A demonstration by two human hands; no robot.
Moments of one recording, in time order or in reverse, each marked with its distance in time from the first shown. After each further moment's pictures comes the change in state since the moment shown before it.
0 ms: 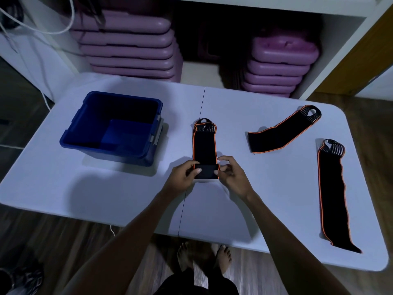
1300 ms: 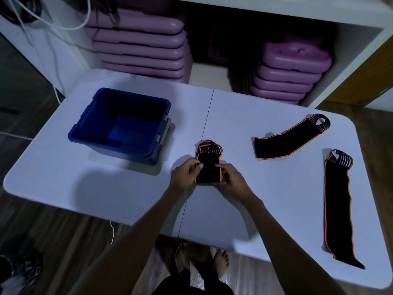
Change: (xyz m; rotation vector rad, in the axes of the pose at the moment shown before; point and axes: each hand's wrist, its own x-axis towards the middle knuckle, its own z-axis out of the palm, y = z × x) left_hand 0.007 0.002 0.001 0.065 0.109 -0.197; right_hand 0.012 0.009 0.004 -0.340 -0.124 -0.056
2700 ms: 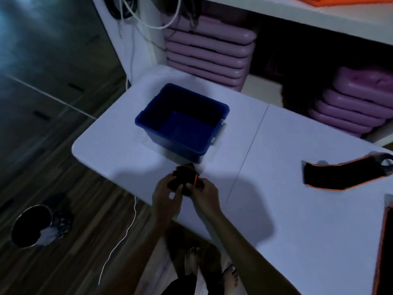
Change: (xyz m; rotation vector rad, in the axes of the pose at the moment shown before) left_hand -0.113 -0.073 -0.095 0.082 0.672 -0.073; right_hand -0.002 -0.129 0.162 0.323 -0.102 0.237
